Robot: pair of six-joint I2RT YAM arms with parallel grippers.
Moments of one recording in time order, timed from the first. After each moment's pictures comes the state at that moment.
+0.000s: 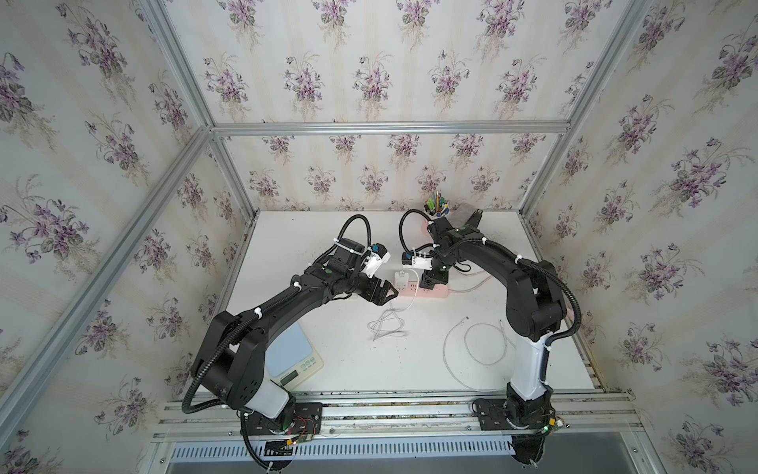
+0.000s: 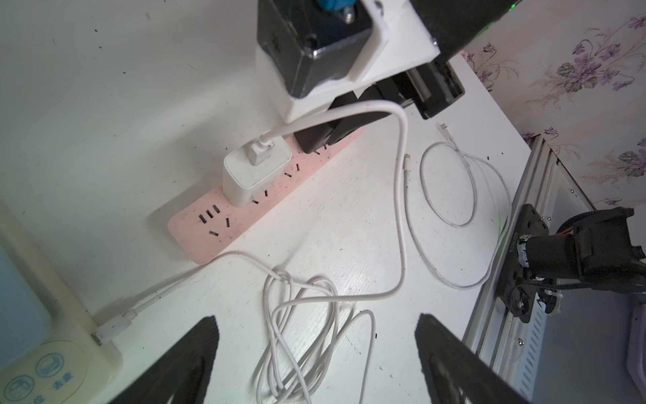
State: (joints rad) left arm -0.51 1.53 1.08 -0.42 0.48 -0.04; right arm 0.43 2.00 1.59 -0.97 -0.23 -0.98
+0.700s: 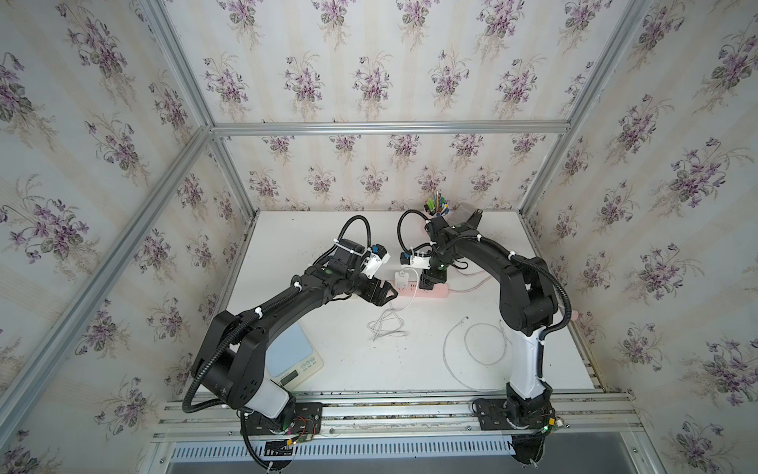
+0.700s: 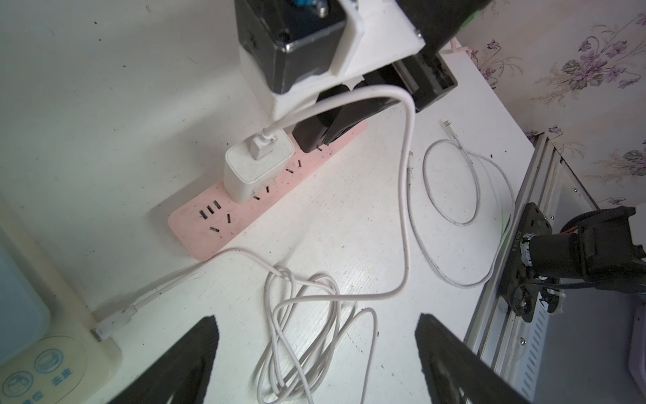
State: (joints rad) left arm -0.51 1.53 1.07 -0.42 0.47 -0.04; right arm 0.43 2.08 1.62 -0.99 -0.25 -0.98
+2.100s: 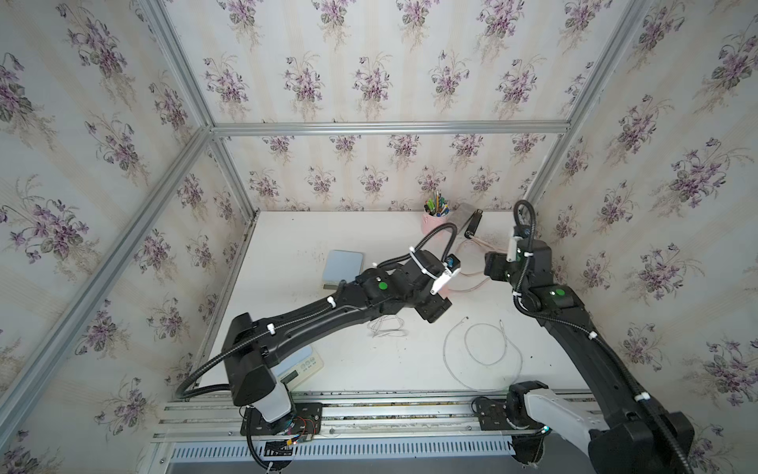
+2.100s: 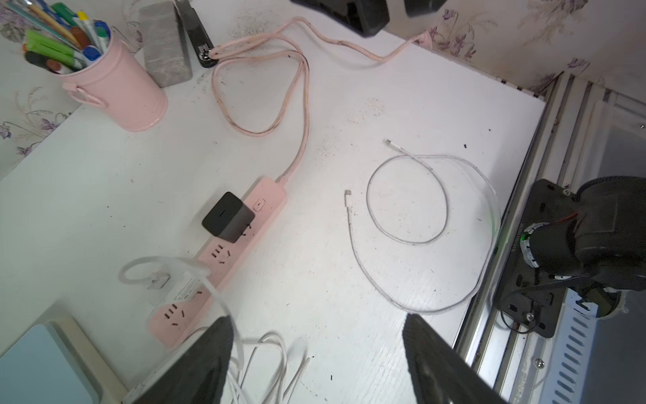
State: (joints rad) left arm -1.07 1.70 1.59 -0.69 -0.09 -0.02; right arm 0.10 1.01 0.85 -0.45 0.15 0.25
